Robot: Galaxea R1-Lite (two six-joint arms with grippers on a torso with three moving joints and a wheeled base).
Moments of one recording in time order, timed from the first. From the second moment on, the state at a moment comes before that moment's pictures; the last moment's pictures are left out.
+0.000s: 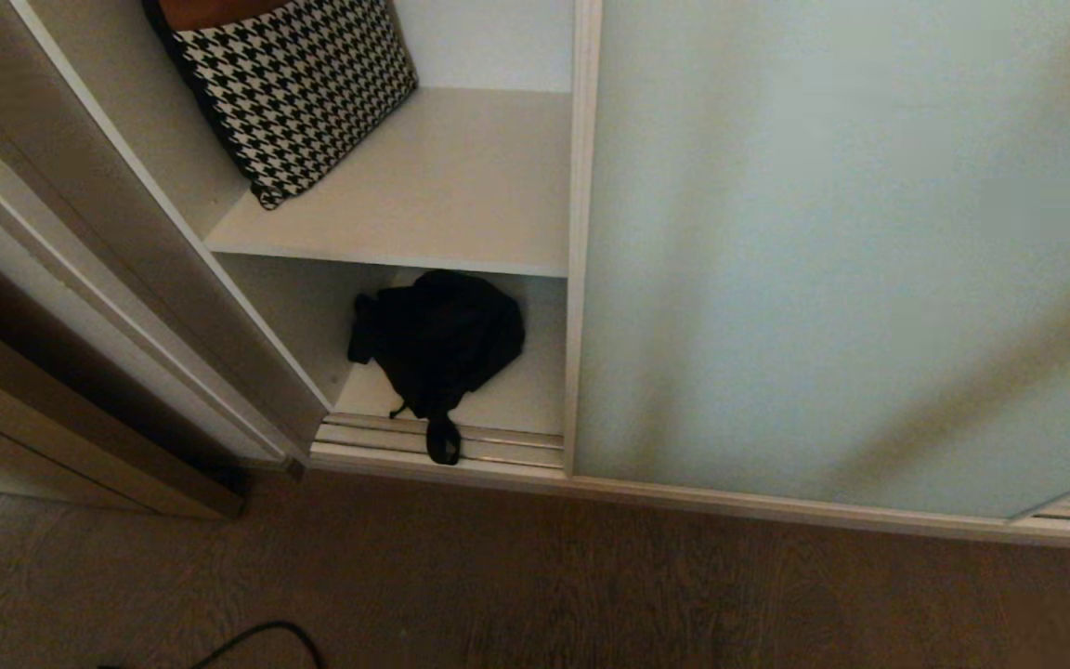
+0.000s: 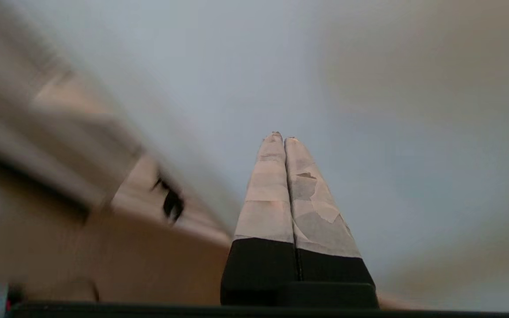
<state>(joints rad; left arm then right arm) 0.02 0.00 0.00 0.00 0.00 0.00 0.26 1.06 -1.38 0.17 0.02 0.11</state>
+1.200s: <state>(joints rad) 0.02 0.00 0.00 0.00 0.00 0.00 0.87 1.65 -1.68 -0.08 -0.33 -0.12</state>
